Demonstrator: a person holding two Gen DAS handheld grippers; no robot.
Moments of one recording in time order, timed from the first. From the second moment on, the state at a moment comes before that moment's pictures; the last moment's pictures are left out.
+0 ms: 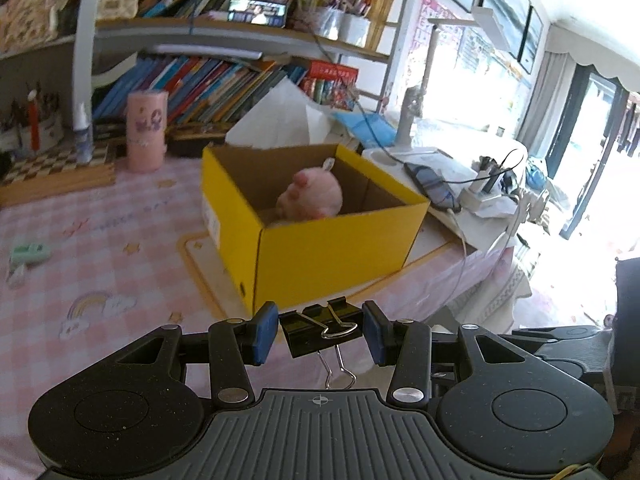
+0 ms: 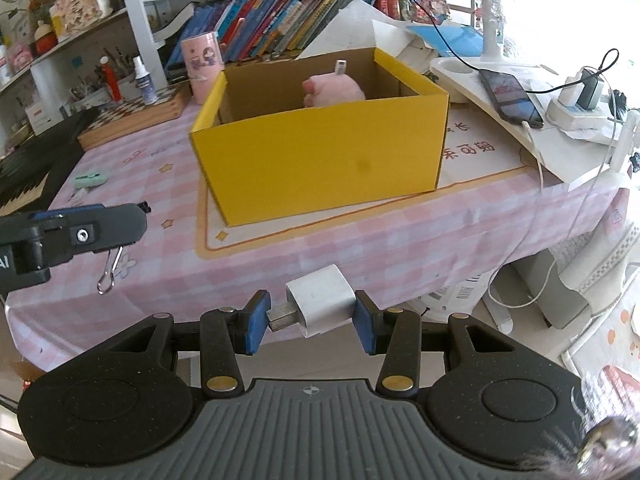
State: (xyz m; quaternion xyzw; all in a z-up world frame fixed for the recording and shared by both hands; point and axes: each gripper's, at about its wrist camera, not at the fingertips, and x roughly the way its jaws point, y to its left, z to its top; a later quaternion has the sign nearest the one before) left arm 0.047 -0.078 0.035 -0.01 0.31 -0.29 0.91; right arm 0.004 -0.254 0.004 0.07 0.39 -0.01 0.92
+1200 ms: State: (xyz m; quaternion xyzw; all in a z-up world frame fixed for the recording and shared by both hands) left arm 0.175 -0.178 0.027 0.03 0.30 -0.16 0.94; right arm 0.170 -0.338 0.046 -0.04 0.28 0.10 0.95
